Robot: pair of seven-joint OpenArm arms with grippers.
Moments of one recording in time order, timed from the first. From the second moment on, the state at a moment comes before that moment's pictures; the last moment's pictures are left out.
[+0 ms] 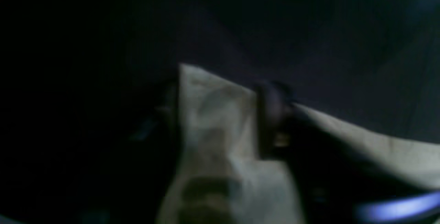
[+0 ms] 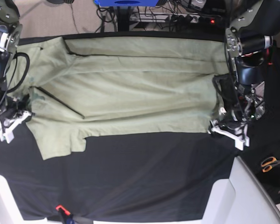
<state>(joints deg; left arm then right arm) -21.8 -16.1 -16.3 35.0 -20.9 -18.1 26.6 18.8 17.9 24.9 39.7 7.9 32.4 -36.7</state>
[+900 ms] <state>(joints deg) -19.2 -16.5 -16.3 51.7 -20.3 -18.1 33.2 17.7 17.9 24.3 52.0 7.8 32.8 -37.3</state>
